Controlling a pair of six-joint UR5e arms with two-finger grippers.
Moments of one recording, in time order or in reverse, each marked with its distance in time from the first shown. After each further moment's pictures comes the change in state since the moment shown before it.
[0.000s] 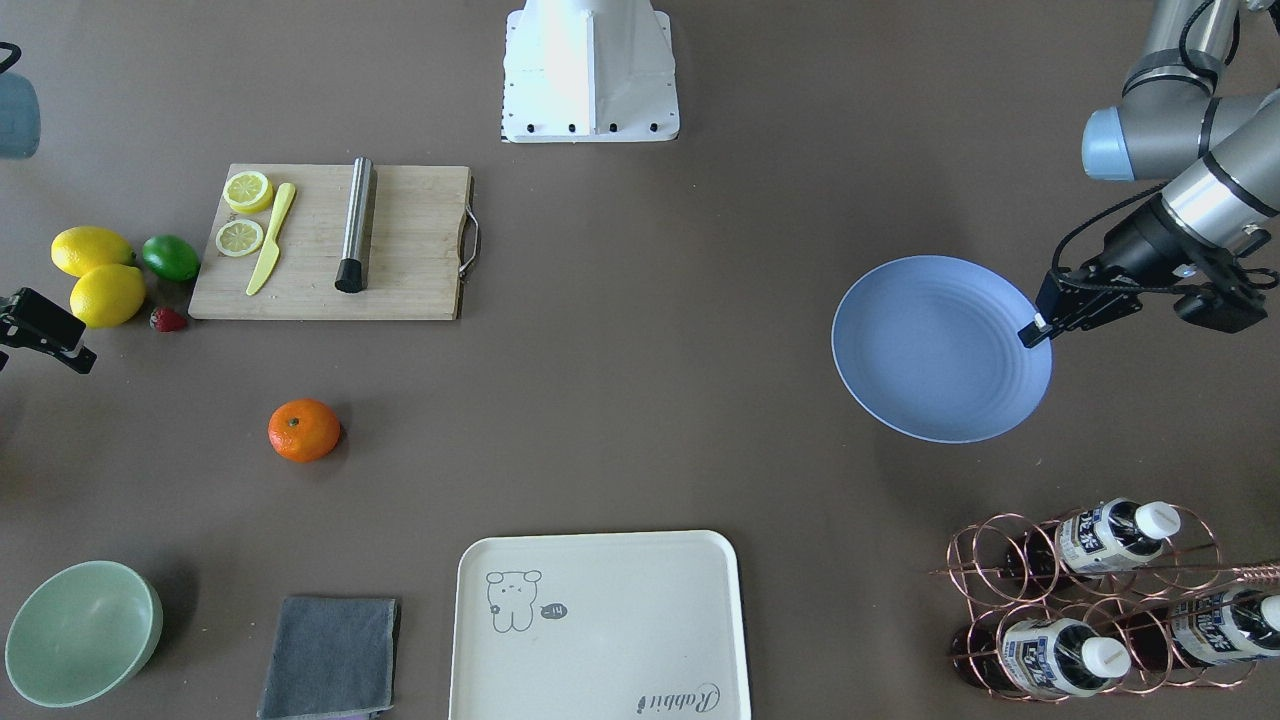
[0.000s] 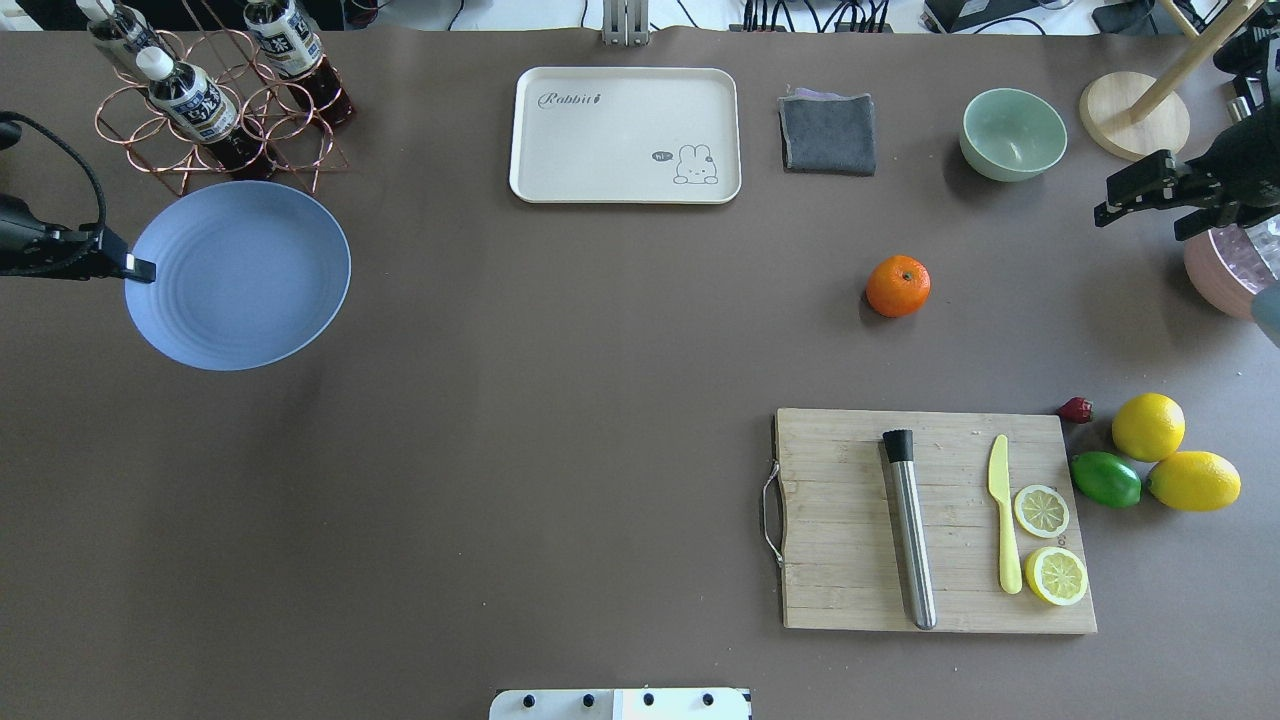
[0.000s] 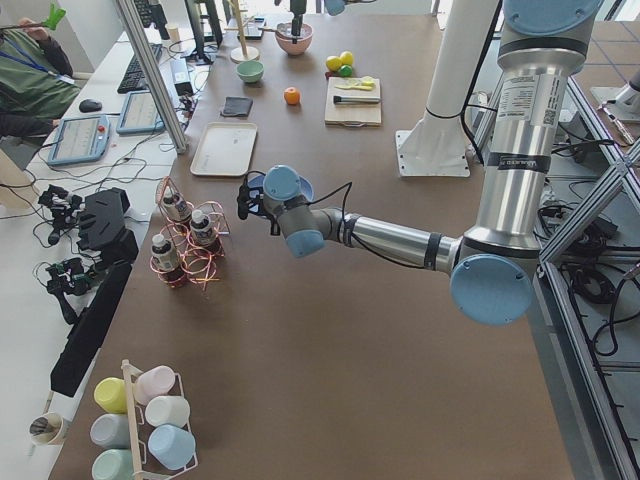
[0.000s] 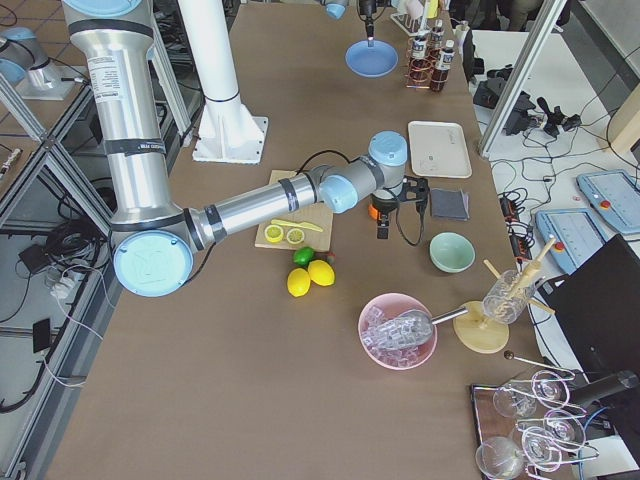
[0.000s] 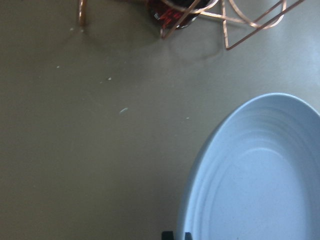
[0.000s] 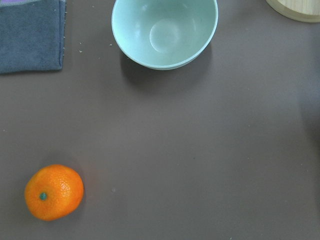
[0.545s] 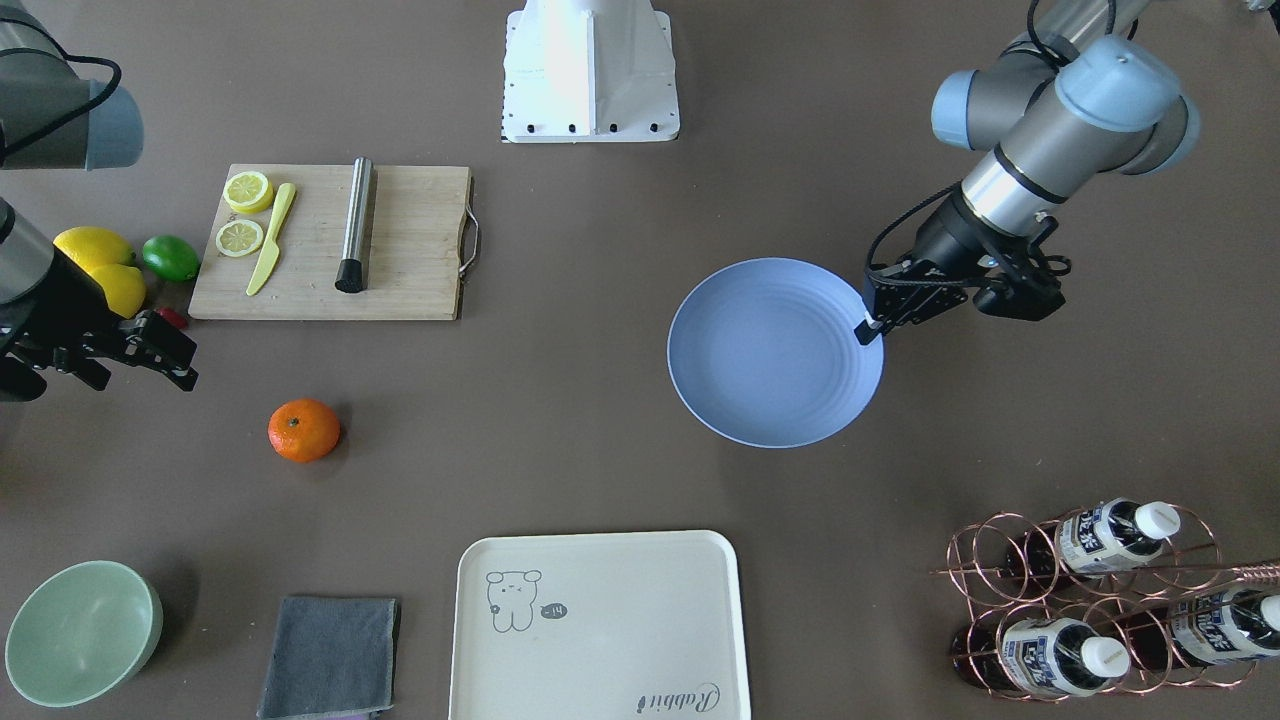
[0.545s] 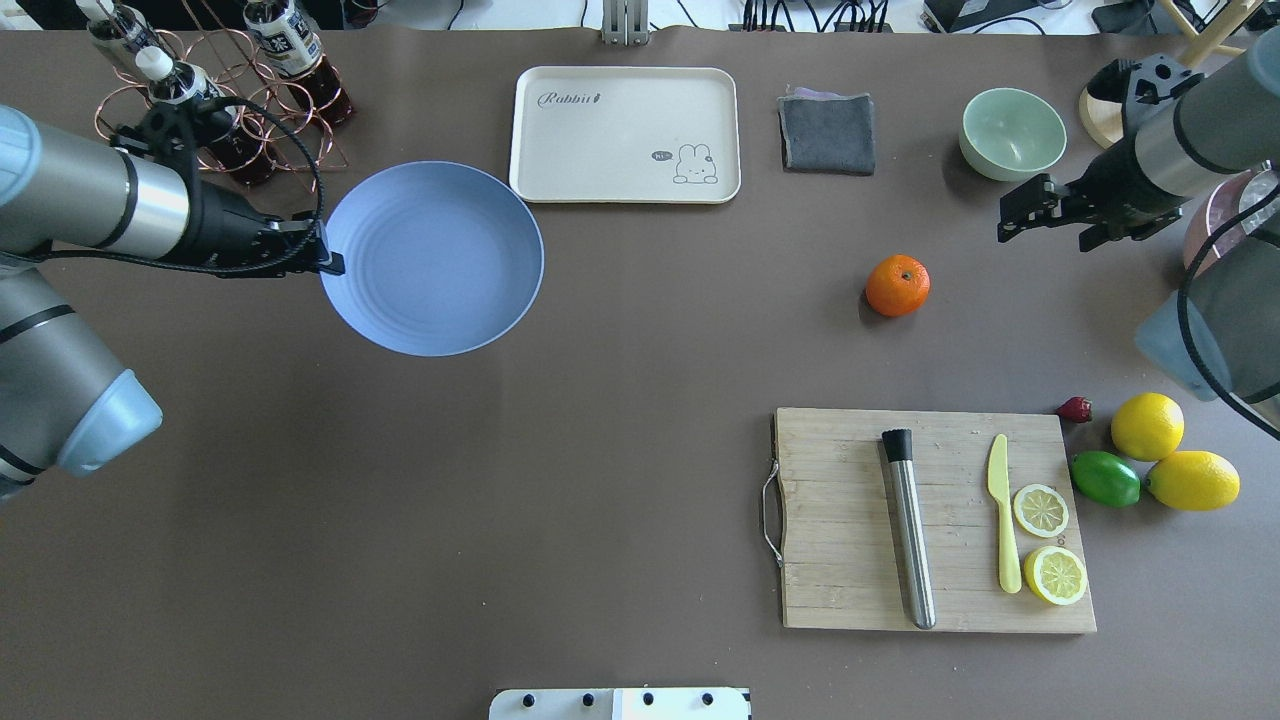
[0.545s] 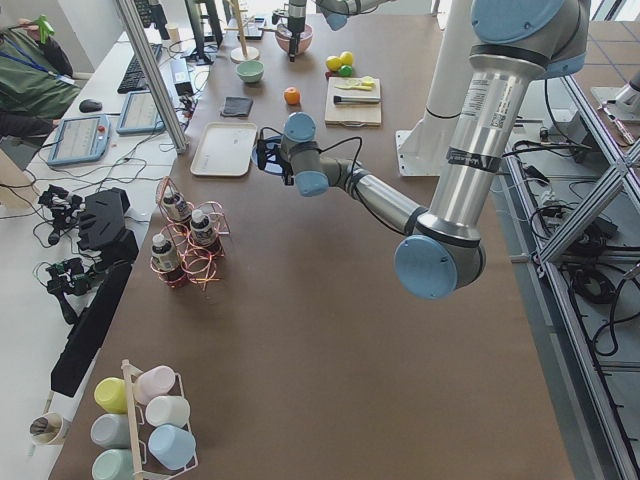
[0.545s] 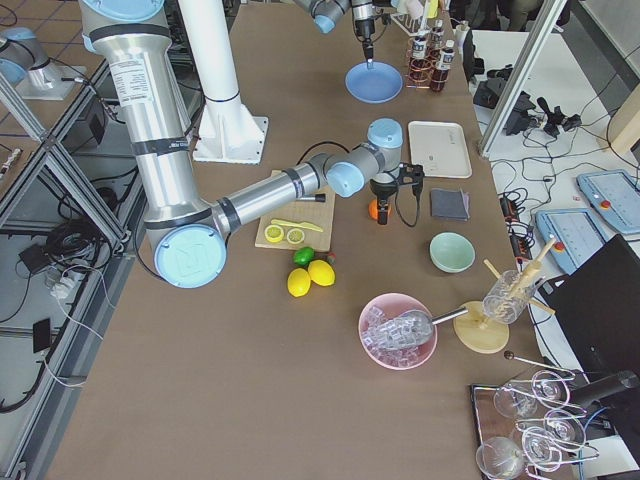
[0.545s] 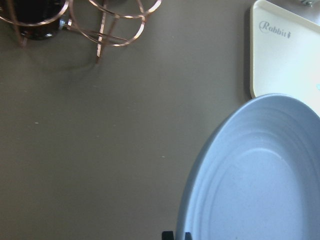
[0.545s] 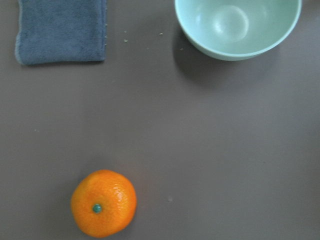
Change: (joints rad) left arm 0.259 -0.184 -0.088 0.172 0.265 -0.232; right arm -0.163 0.110 -0.020 0.004 -0.127 0.161
